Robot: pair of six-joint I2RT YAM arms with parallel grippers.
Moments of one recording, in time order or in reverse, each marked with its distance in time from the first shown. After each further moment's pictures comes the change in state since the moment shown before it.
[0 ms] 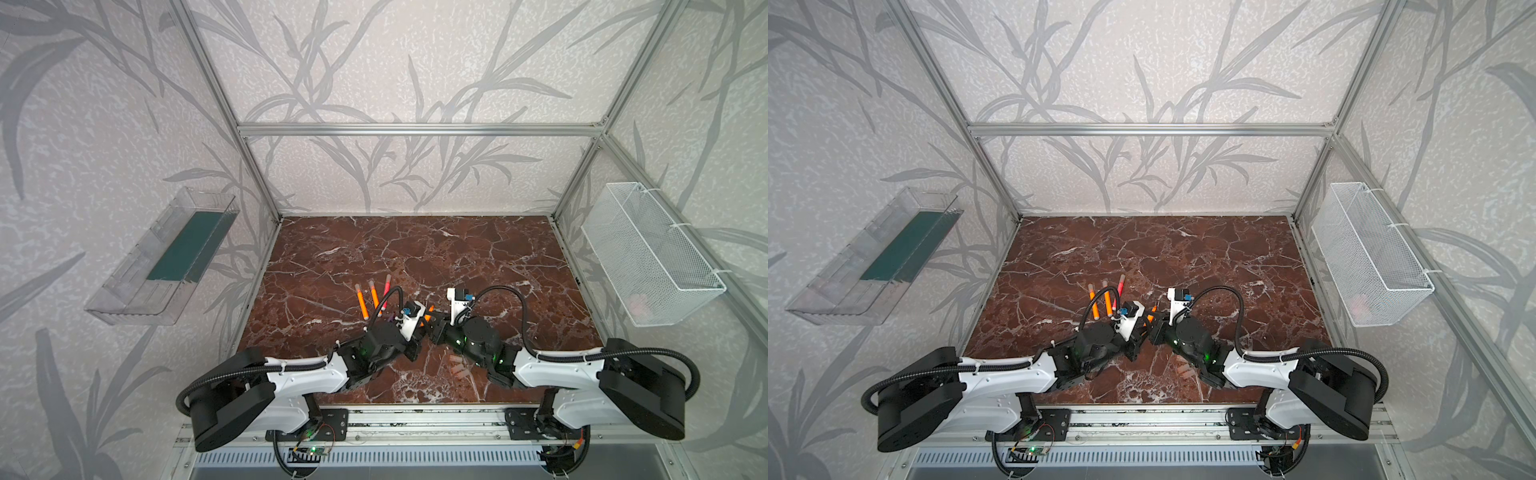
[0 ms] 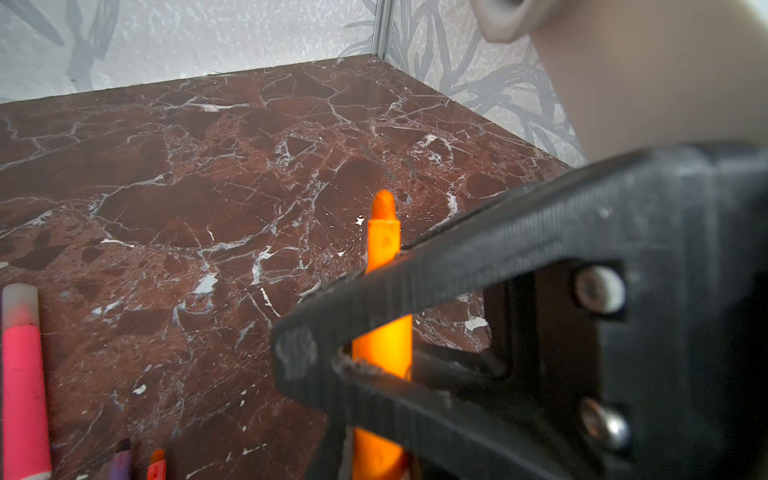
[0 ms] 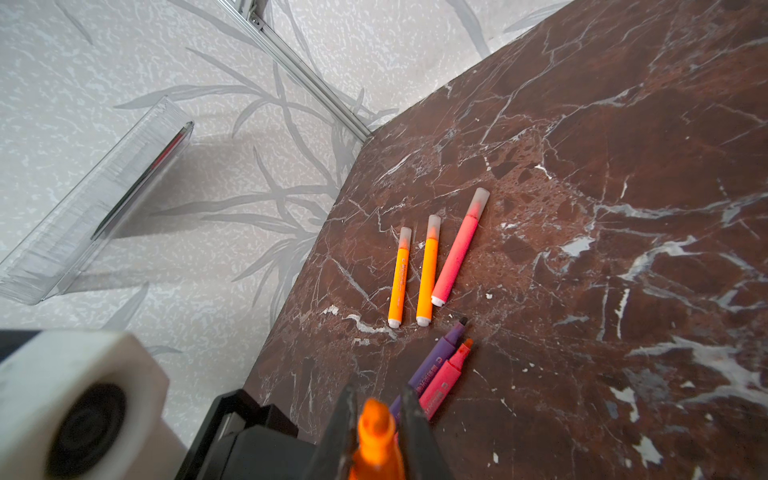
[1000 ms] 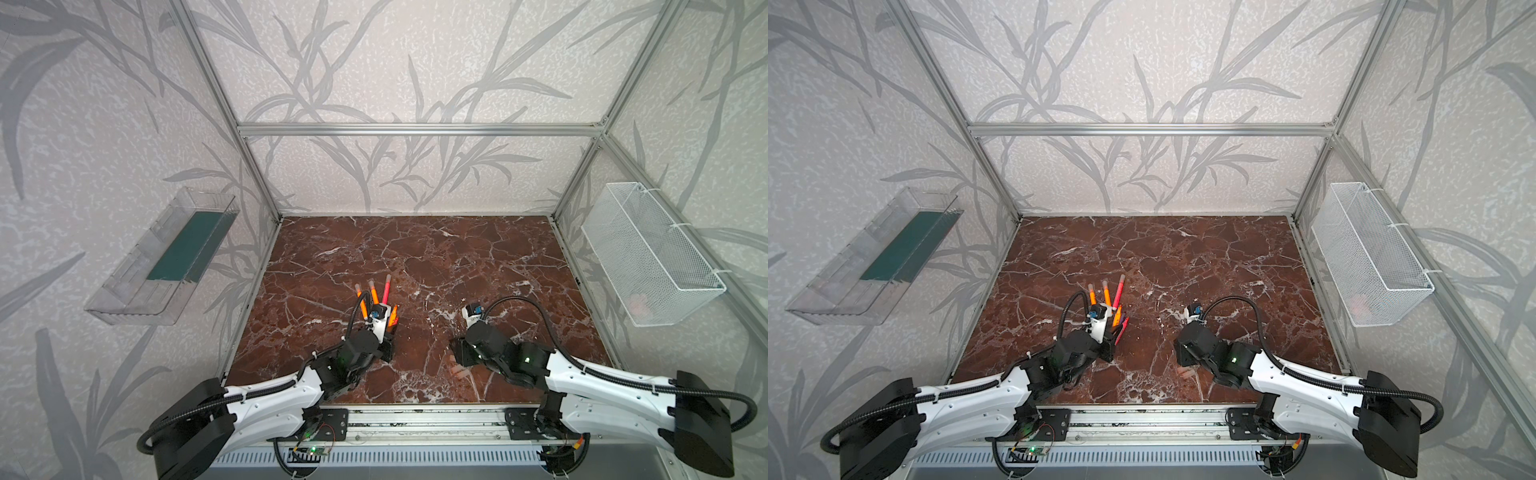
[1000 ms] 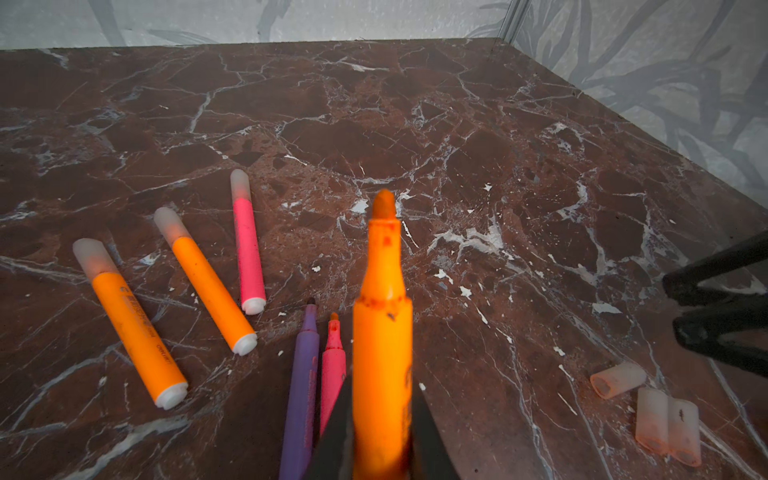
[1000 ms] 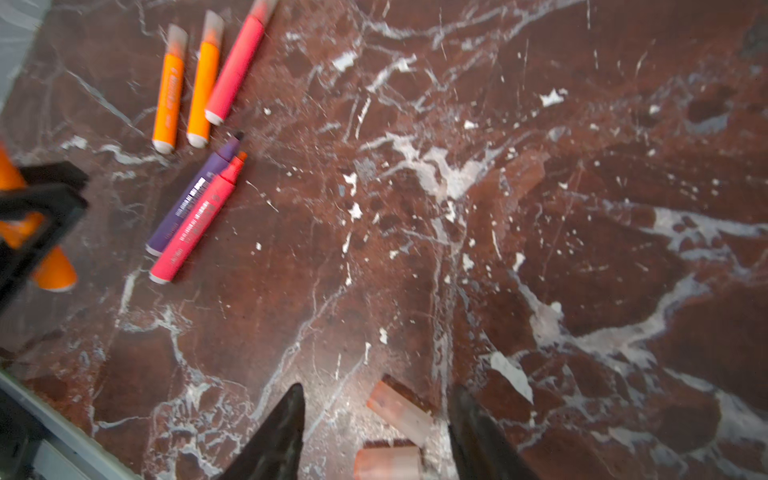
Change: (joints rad) left arm 0.084 -0.295 -0.172 -0.208 -0.191 -0.109; right arm 0.001 -0.312 0.105 -1.127 0.076 -0.101
